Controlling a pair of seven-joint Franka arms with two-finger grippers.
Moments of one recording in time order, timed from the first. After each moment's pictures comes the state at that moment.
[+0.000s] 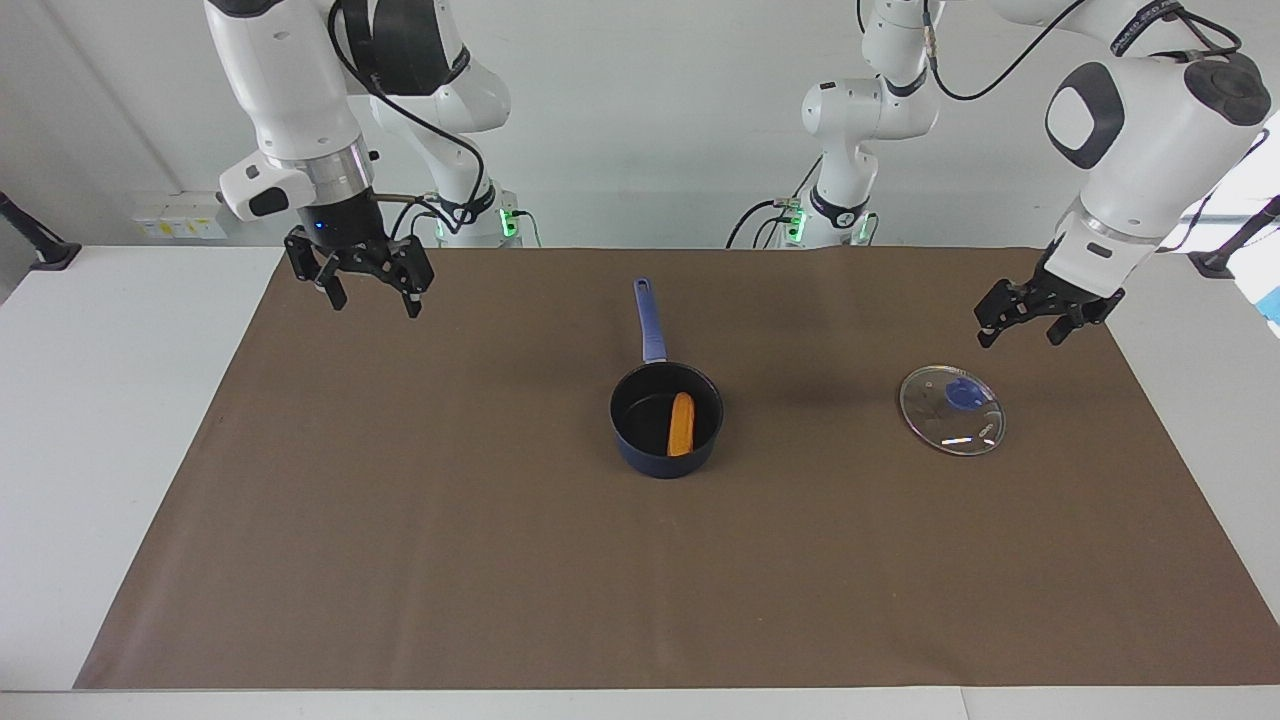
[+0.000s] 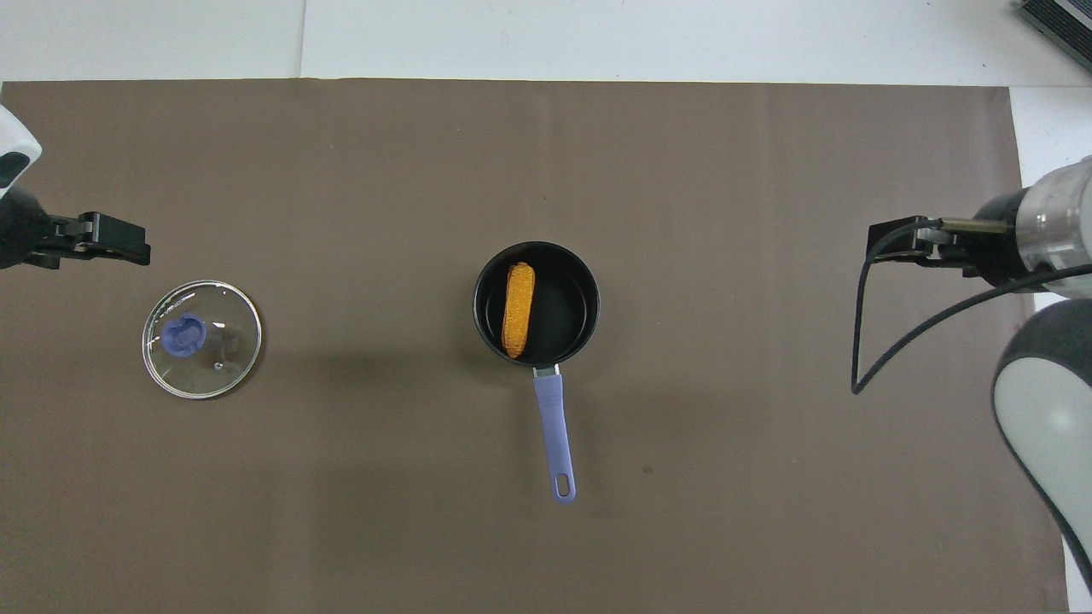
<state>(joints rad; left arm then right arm) -0.06 0.07 0.06 -1.63 -0.02 1.73 0.03 0.08 -0.06 0.00 -1.69 -0.03 1.76 0.25</state>
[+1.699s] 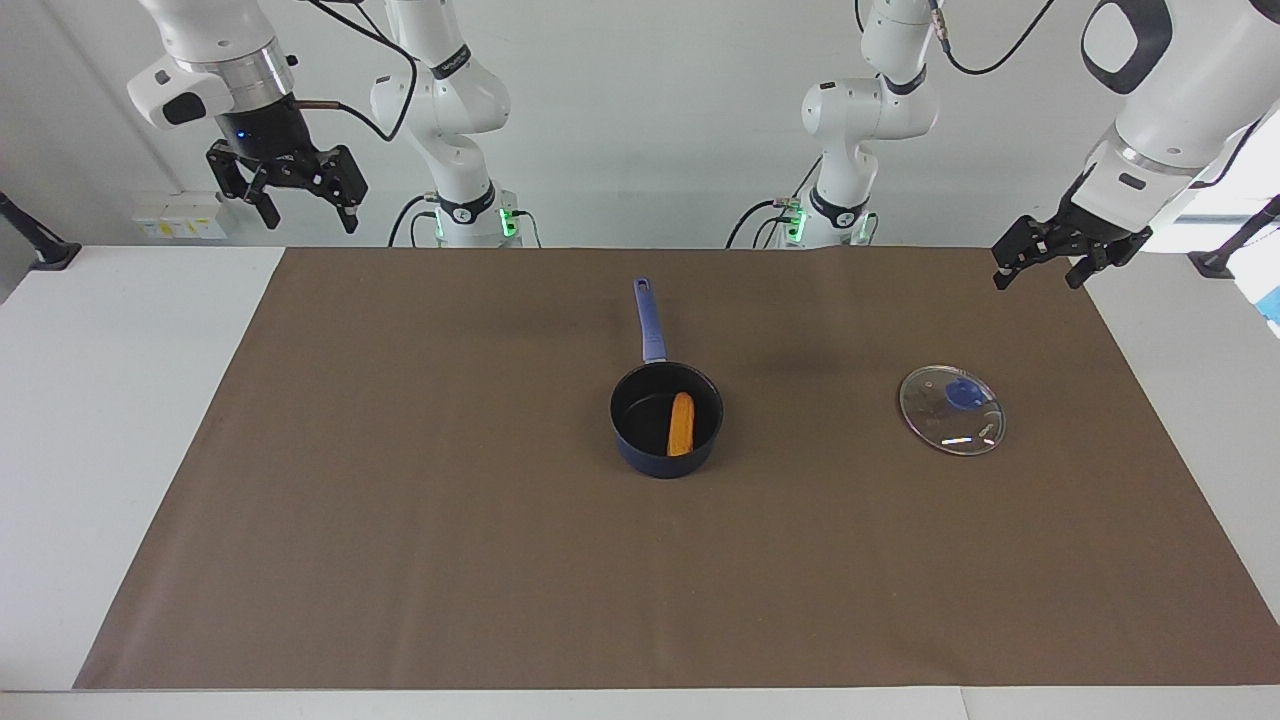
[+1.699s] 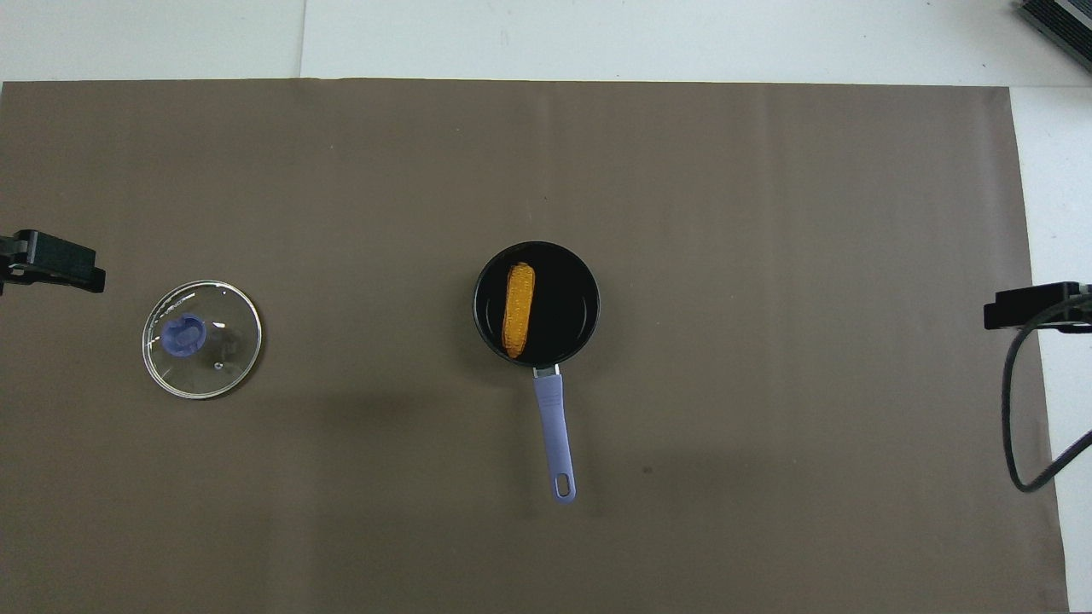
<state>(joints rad) -0.06 0.03 0.06 -1.53 -0.02 1.52 0.04 0.02 -0.14 -0.05 -1.65 -0.03 1.55 0.04</state>
